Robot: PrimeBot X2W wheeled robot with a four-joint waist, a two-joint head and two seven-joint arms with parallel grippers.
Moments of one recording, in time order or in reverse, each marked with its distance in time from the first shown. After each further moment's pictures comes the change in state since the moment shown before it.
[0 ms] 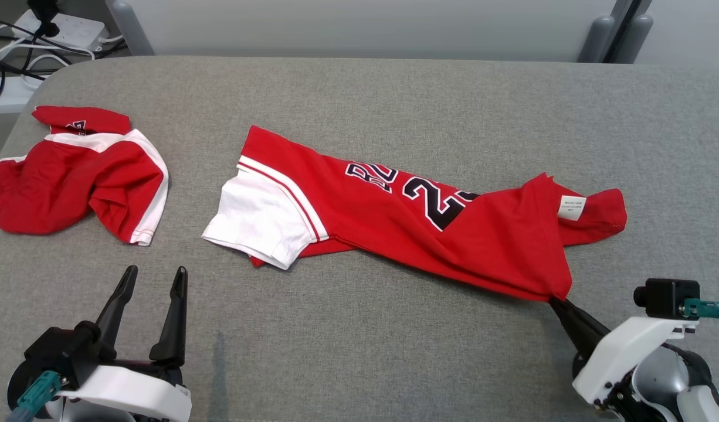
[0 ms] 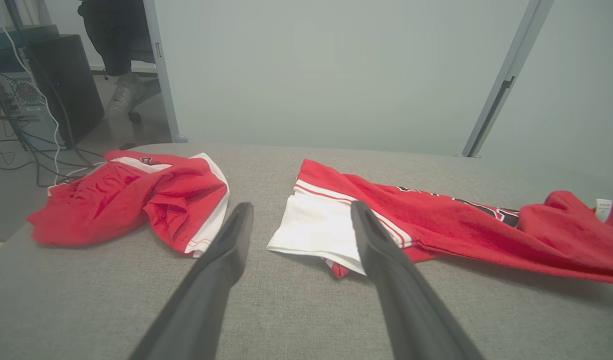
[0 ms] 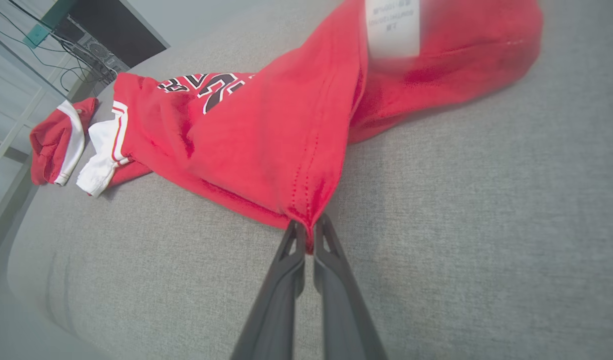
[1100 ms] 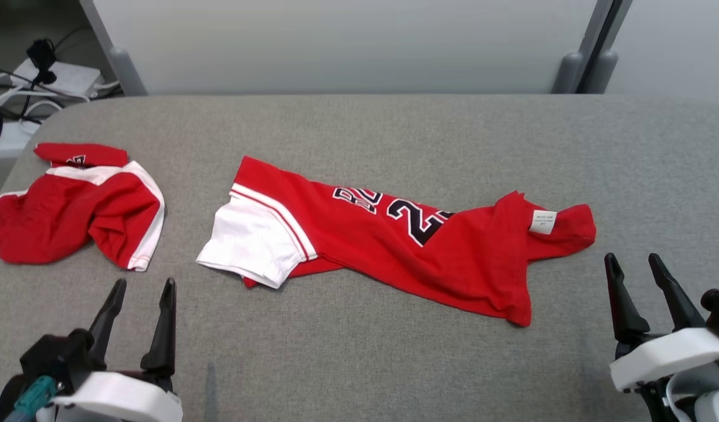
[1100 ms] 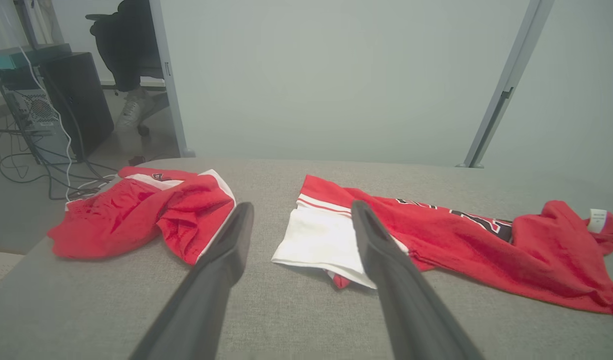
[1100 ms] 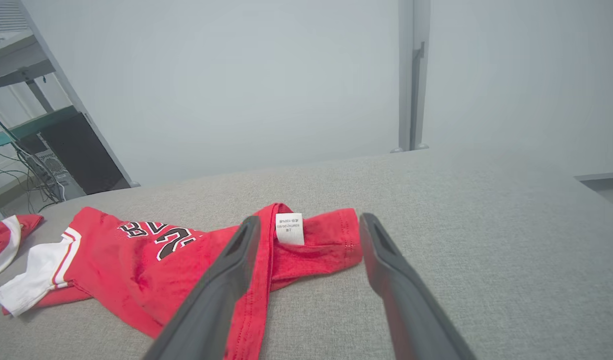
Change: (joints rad) left arm 0.004 0.010 0.003 0.024 -0.010 0.022 0.017; right arm -0.005 0.000 -0.107 0.064 -0.215 0.000 -0.440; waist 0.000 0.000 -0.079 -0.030
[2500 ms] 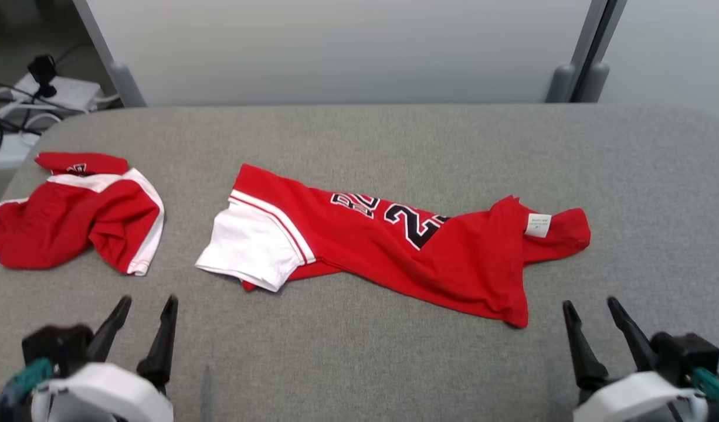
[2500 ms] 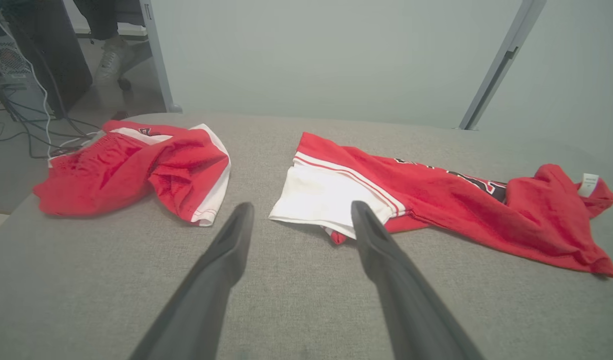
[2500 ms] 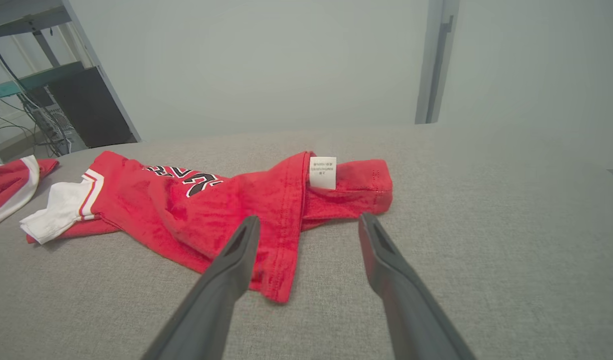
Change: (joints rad) left arm 0.052 0.049 -0.008 -0.003 -0.071 -0.023 0.110; right arm 0.152 0.090 0.020 -0.072 -0.174 0.000 -0.012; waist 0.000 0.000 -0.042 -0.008
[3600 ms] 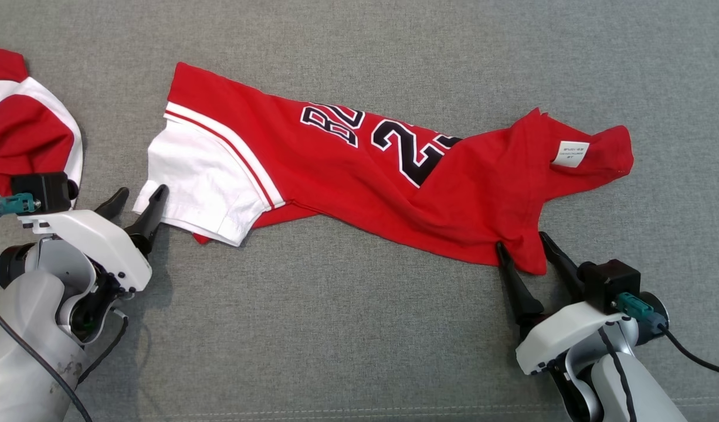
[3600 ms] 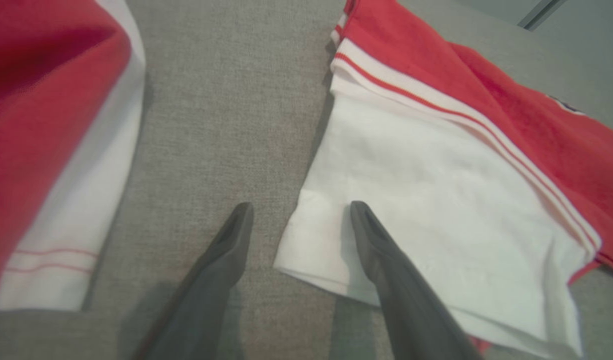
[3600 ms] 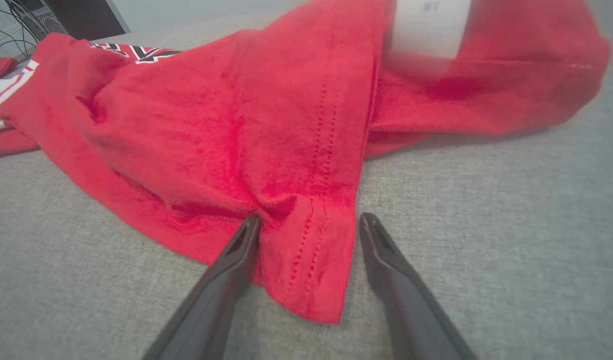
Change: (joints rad) left arm -0.630 -0.143 -0.070 0.715 -0.133 -0.377 0.196; right arm -0.320 0.011 0.206 0.249 0.002 0.000 -0.044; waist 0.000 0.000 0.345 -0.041
